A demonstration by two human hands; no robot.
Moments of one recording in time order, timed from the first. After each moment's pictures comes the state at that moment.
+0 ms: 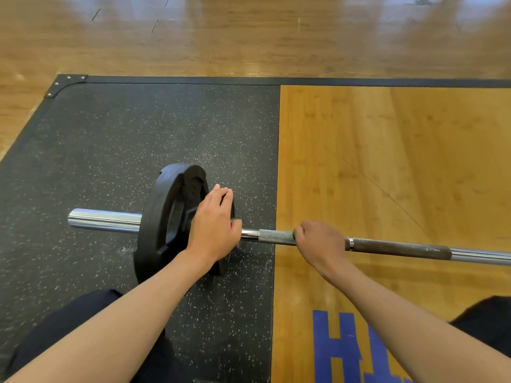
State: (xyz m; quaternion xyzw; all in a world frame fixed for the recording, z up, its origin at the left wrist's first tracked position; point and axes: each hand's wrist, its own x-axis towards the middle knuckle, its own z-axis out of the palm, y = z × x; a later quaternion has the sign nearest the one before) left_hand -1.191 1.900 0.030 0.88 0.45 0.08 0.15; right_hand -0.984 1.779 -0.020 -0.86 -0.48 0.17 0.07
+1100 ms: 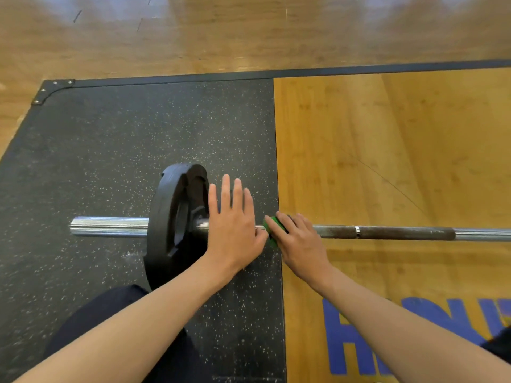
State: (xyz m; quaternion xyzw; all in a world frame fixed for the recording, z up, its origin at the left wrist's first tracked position) left_hand -1.180 1.877 0.040 0.92 0.38 -0.02 -0.05; right_hand -1.033 1.771 -0.057 -0.71 -0.68 -0.02 0.16
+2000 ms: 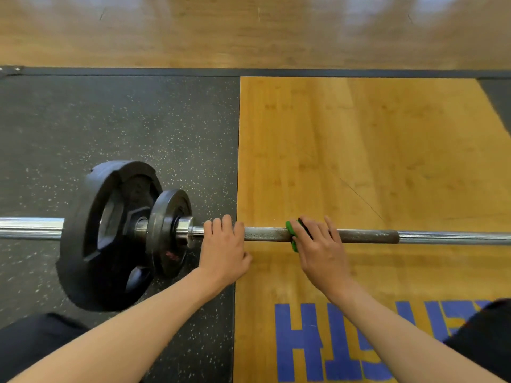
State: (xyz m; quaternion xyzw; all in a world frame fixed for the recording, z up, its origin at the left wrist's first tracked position) left_hand -1.114 1.823 -0.032 0.93 0.37 -0.09 -0.01; right_hand -0.919 1.685 -0.061 -0.78 -0.60 -0.07 0.15
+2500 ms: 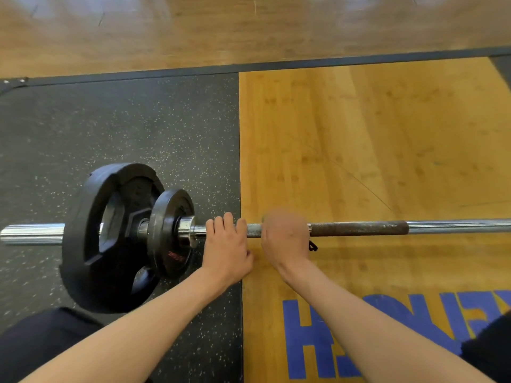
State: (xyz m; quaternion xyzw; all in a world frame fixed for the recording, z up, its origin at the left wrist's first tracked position) left_hand -1.111 1.821 -0.029 0.92 0.37 -0.09 -0.01; right_hand -0.986 1.758 -0.048 -0.85 -0.50 -0.01 0.16
